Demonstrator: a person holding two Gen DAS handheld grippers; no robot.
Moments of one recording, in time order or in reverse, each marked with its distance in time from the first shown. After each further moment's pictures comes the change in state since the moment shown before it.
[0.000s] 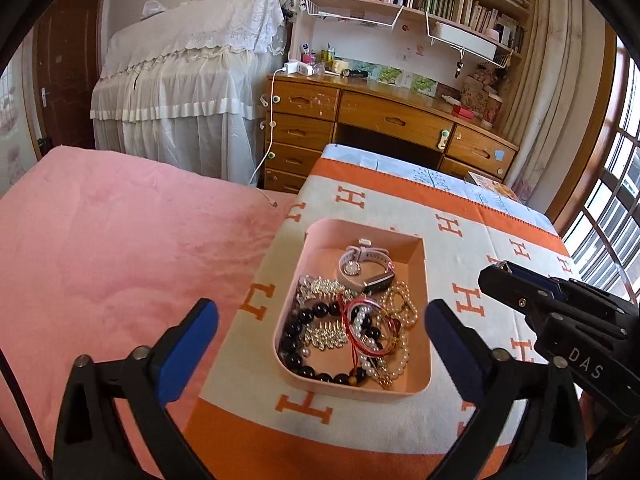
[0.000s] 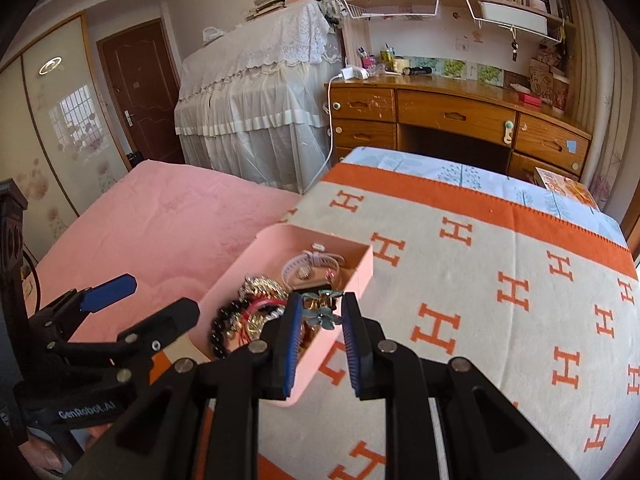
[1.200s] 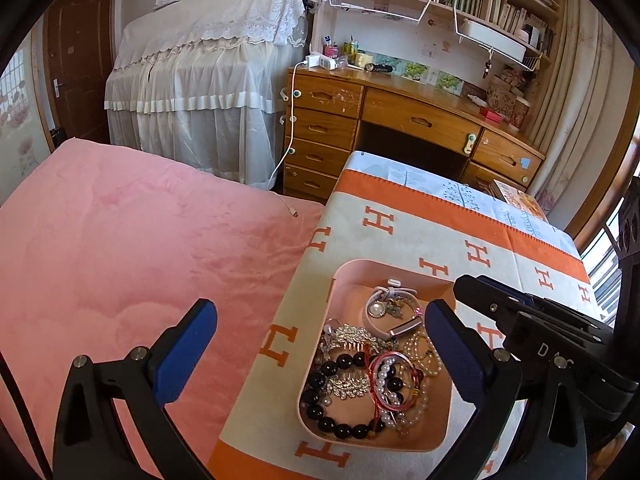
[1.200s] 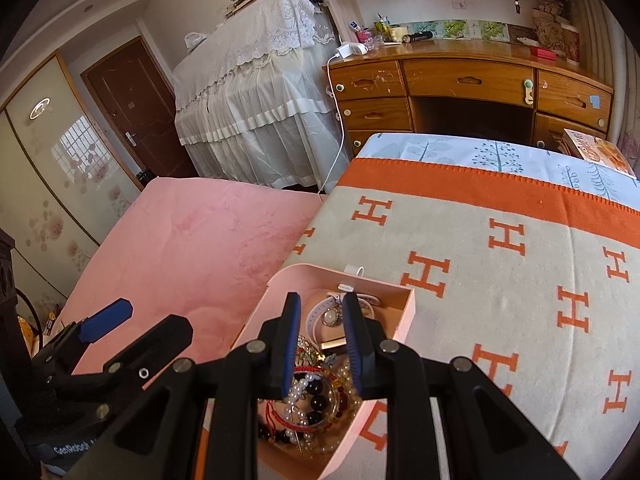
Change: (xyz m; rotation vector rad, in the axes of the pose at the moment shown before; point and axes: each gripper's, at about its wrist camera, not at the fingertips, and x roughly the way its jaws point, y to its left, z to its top) left arm 0.029 0.012 0.049 -0.039 0.056 0.058; right arm 0.060 -0.013 0.041 0.151 0.078 0.102
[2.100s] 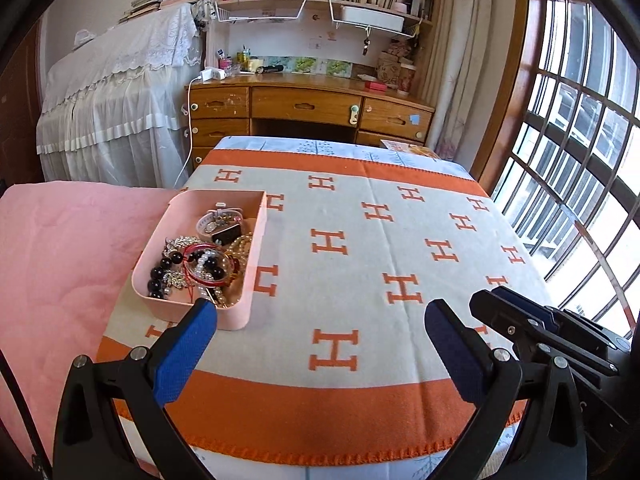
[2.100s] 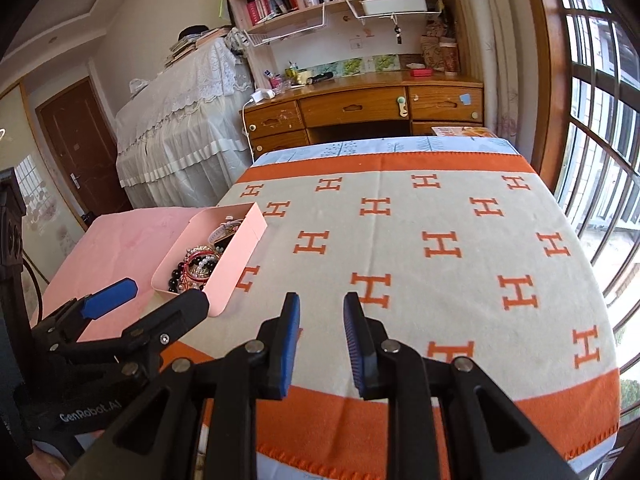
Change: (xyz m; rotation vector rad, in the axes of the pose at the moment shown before) left arm -0.097 -0.140 -0.130 0.215 -0.031 -0.228; right arm -0.181 -0.067 -0.157 0.124 -0.180 -0.266
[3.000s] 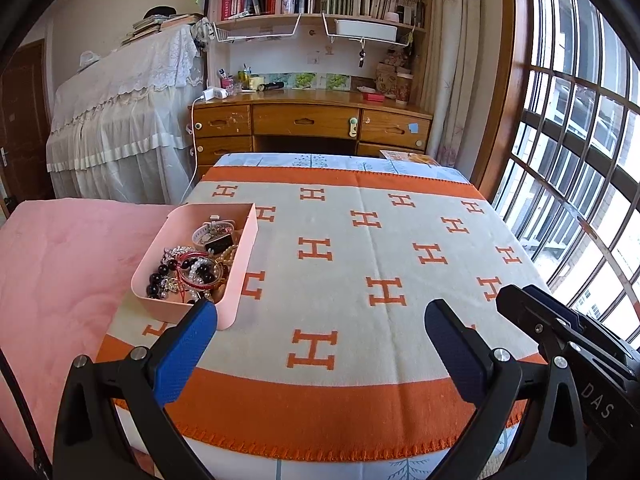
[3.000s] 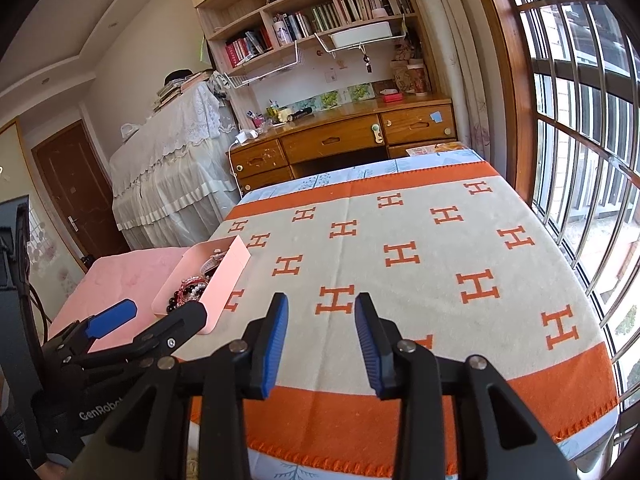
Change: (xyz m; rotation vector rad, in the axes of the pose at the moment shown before) left arm -0.017 -0.031 -0.005 0.033 -0.058 0.058; right arm -0.038 -0.032 -0.017 0.073 -0.131 -0.008
